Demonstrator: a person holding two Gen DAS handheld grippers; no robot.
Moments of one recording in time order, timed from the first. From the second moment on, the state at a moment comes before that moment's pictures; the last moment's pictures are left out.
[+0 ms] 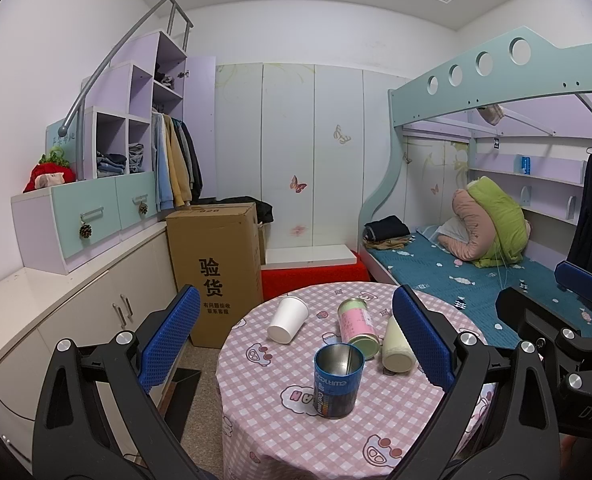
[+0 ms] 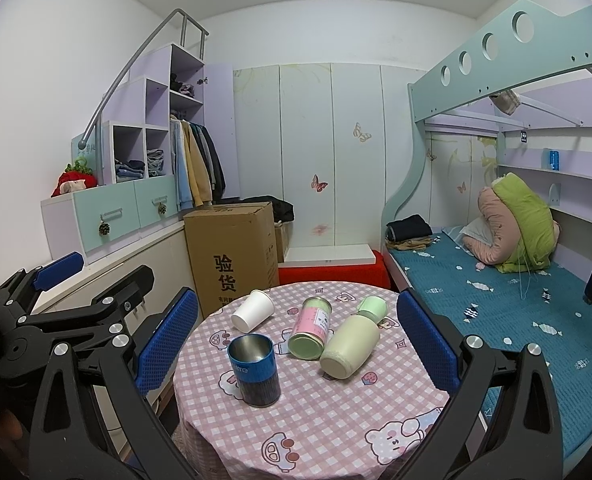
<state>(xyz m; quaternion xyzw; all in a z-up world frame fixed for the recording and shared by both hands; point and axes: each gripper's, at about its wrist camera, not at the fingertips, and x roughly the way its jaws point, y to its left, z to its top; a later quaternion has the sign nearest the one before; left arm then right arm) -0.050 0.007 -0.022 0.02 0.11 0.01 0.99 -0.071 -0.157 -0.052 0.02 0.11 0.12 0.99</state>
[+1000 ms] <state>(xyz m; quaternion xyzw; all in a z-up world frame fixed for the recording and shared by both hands) -0.050 0.007 -0.022 0.02 0.11 0.01 0.99 -0.070 -0.155 -0.051 0.02 0.11 0.12 0.99</state>
